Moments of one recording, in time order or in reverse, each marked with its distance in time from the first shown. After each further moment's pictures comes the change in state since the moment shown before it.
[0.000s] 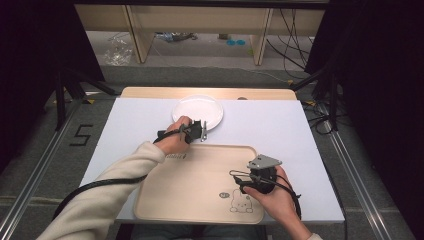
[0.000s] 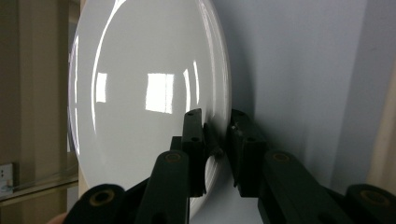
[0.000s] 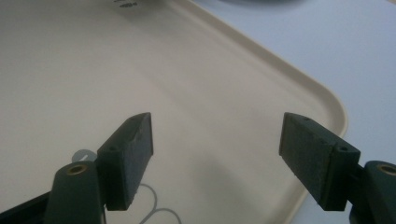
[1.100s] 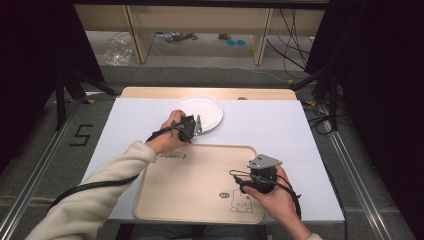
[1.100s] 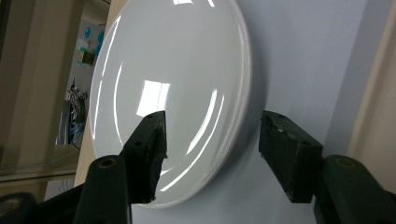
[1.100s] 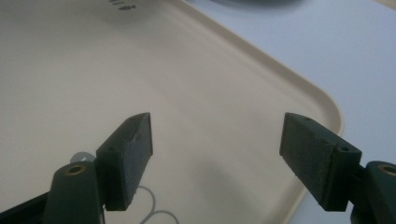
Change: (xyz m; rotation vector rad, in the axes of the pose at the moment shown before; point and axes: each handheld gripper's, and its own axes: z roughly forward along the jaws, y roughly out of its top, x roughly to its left) left arm 0.011 -0.011 -0.023 -0.073 -0.001 -0.153; right arm 0.000 0.001 -0.001 -0.007 -0.009 0.000
